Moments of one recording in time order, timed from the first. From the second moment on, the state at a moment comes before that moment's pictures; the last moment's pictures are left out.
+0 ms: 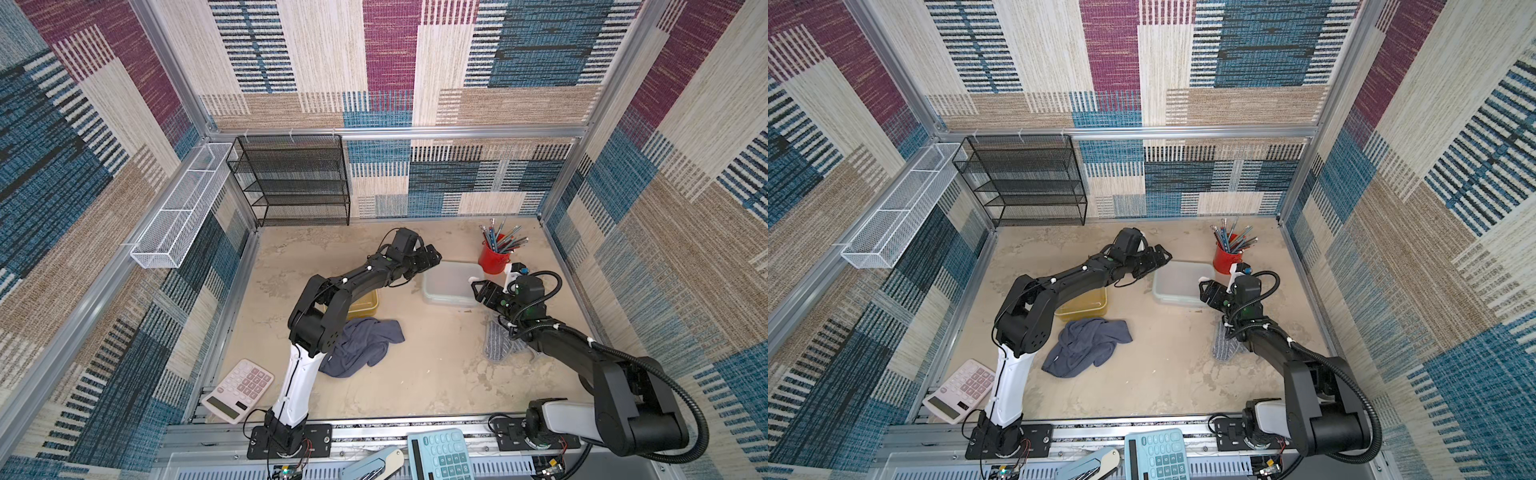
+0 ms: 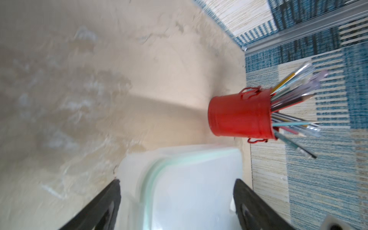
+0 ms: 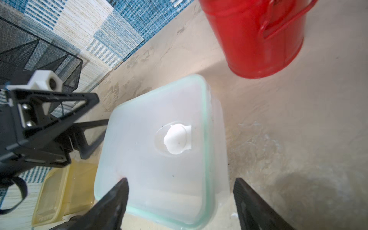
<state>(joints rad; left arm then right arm) -0.62 2.21 1.73 -0.13 0.24 -0.88 0.08 1.28 0.50 0.23 -0.23 0.58</state>
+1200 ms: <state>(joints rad) -0.76 2.05 1.10 0.55 -0.05 -1.23 0.17 1.46 0.65 0.30 -0.14 0.42</state>
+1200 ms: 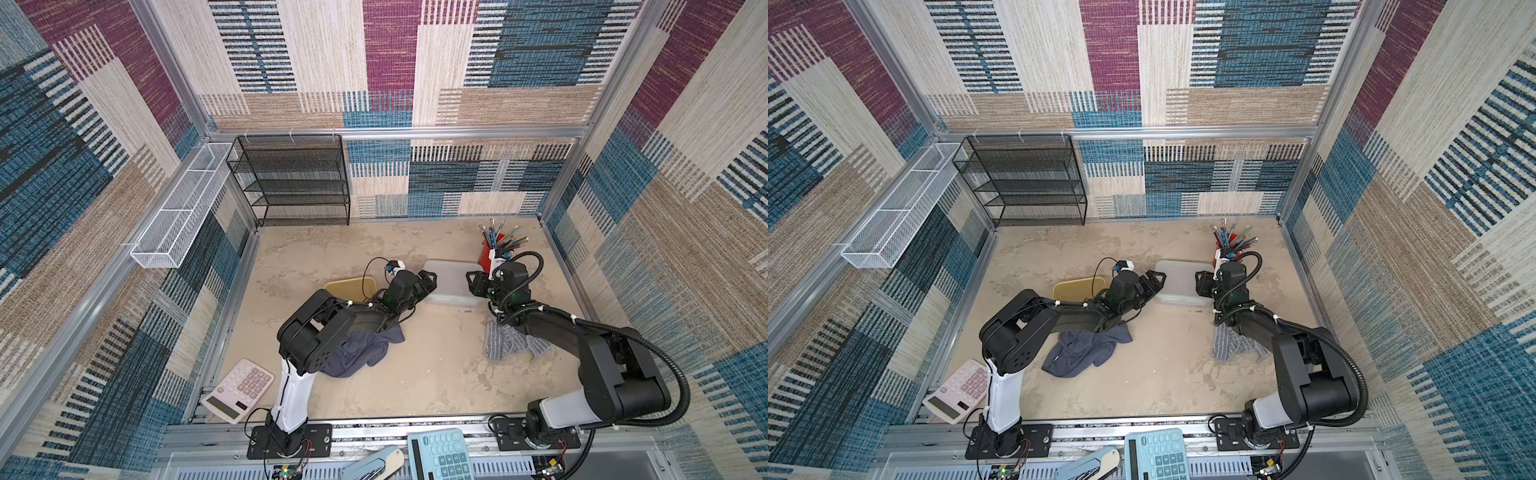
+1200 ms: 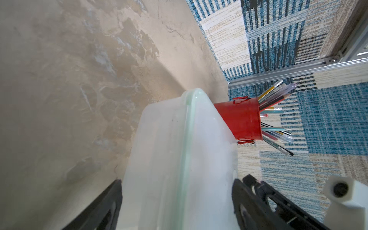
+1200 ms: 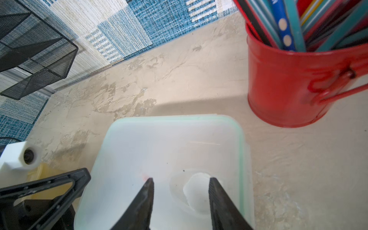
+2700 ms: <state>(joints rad) -0.76 2.16 1.08 0.89 -0.05 -1.34 0.22 1.52 0.56 0.49 -0.05 0.42</state>
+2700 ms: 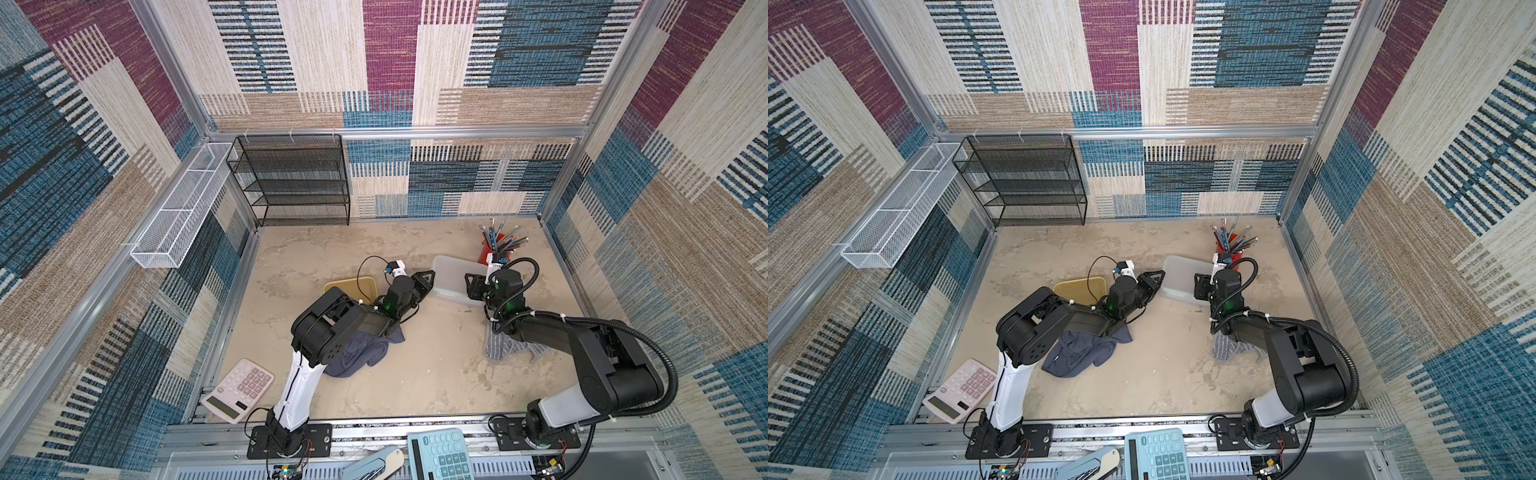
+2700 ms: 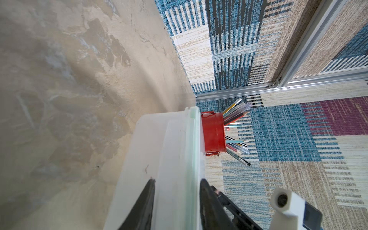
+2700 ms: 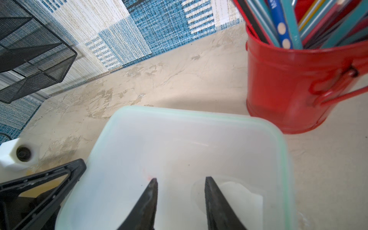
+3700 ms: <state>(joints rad) -0.75 2.11 1.04 0.84 -0.10 -1.33 0.23 1.52 0.57 0.49 -0.04 0.43</state>
